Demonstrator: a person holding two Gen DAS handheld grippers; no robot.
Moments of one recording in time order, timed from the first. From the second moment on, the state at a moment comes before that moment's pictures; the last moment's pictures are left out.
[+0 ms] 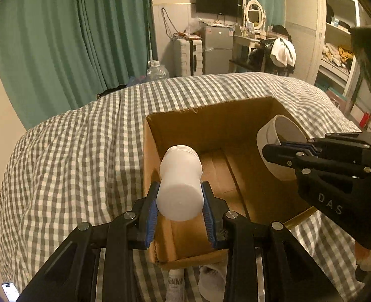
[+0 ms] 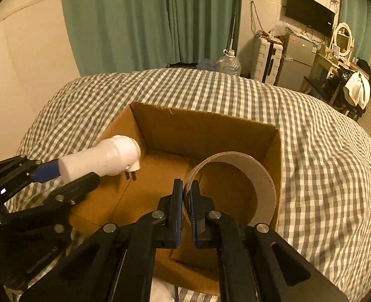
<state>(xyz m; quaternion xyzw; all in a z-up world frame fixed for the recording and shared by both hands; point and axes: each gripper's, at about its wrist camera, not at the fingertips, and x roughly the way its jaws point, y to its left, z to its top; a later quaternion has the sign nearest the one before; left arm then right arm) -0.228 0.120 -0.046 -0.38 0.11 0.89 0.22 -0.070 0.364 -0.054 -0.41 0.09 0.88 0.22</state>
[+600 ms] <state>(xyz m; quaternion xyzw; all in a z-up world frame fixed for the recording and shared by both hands) -0.158 0.081 0.041 -0.33 0.10 0.92 0.20 -0.010 0.318 0.049 -0.34 0.10 0.90 0.25</state>
